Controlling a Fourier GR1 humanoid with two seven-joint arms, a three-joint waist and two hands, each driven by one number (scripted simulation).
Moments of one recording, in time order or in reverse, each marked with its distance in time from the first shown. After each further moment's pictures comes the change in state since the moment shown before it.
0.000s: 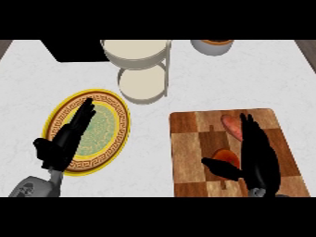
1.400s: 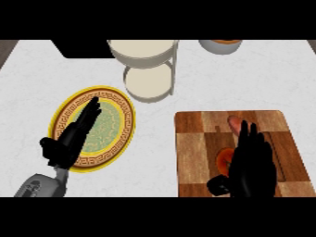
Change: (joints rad) left arm -0.016 -0.045 0.015 0.019 -0.035 -0.042 -0.013; right arm 0.057 0.317 -0.046 -0.185 0.396 0.399 0.251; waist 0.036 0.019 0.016
